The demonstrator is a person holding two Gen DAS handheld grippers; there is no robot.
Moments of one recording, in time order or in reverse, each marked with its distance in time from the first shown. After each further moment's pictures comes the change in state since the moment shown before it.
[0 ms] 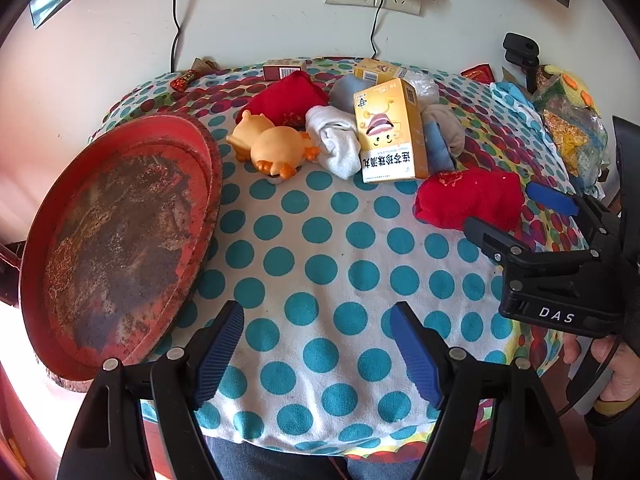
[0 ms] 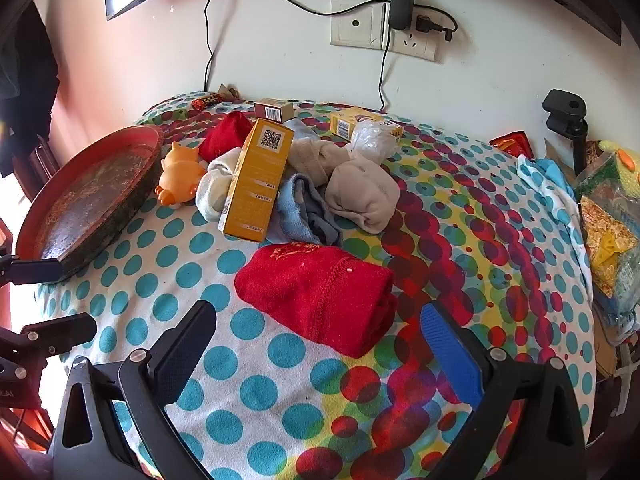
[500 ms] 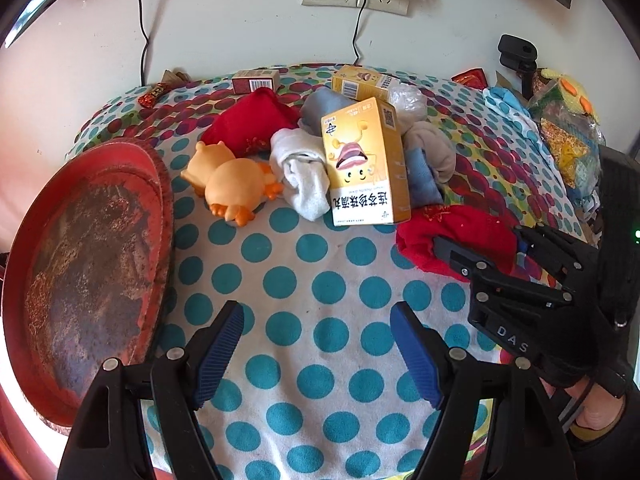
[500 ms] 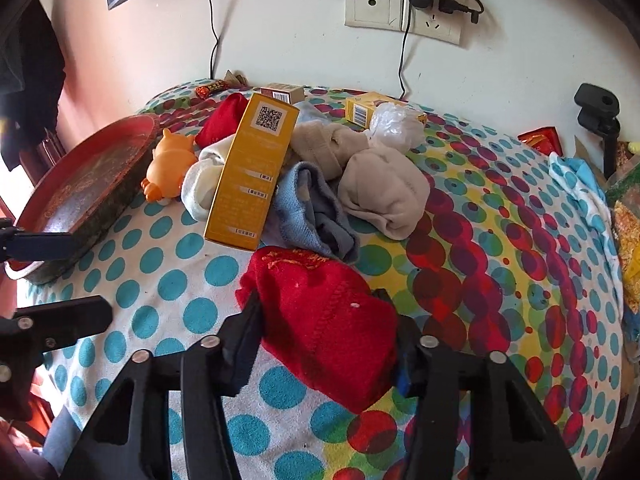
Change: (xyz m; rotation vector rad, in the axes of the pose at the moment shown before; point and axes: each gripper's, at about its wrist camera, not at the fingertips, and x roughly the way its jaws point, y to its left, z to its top) left arm 0.026 -0.022 0.041 0.020 -0.001 -0.043; right arm 0.038 -0.006 0.006 -0.004 0.022 0.076
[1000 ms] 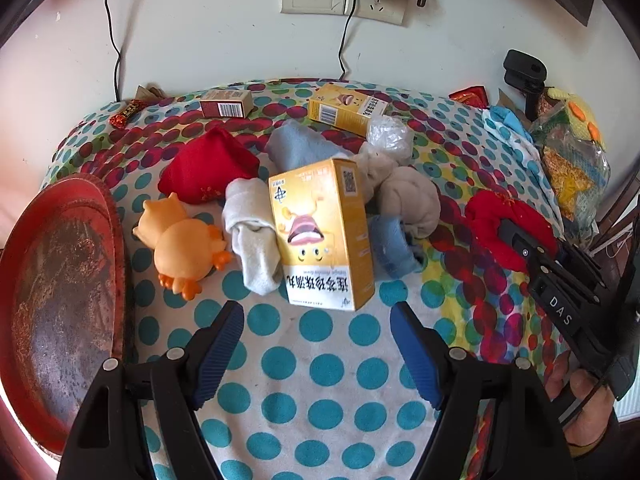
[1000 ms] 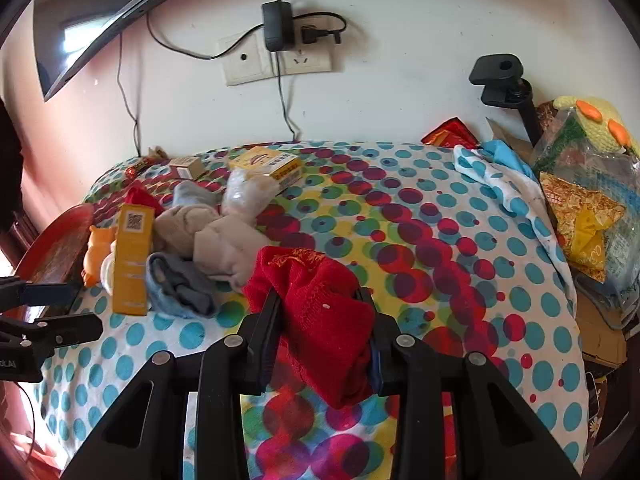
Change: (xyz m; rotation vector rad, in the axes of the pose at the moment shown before) left arm 0.020 -0.029 0.058 -0.040 0.004 -0.016; right arm -0.029 -0.100 0.010 0.212 -0.141 -0.115
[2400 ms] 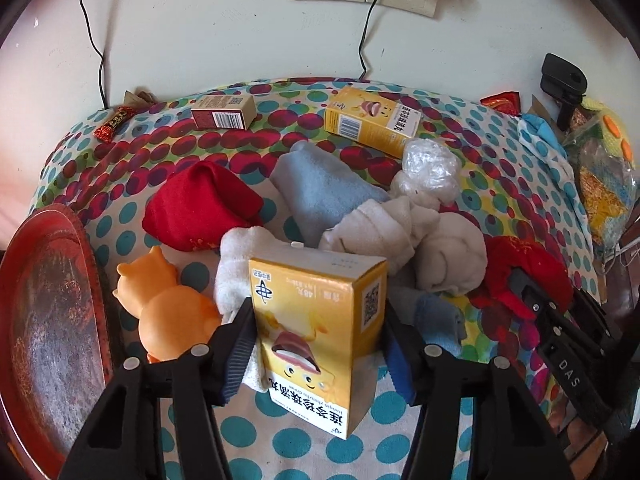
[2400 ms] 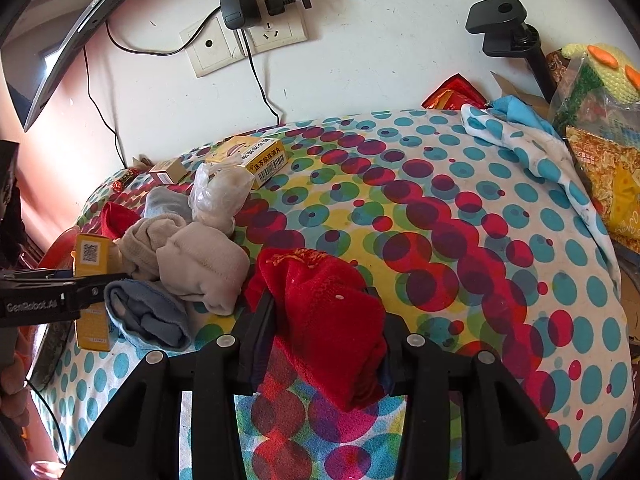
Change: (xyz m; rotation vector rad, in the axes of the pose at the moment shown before) left arm 0.044 0.010 0.043 0.005 0.035 0.028; right arm 0.043 -0.013 0.003 0.108 0.064 0.063
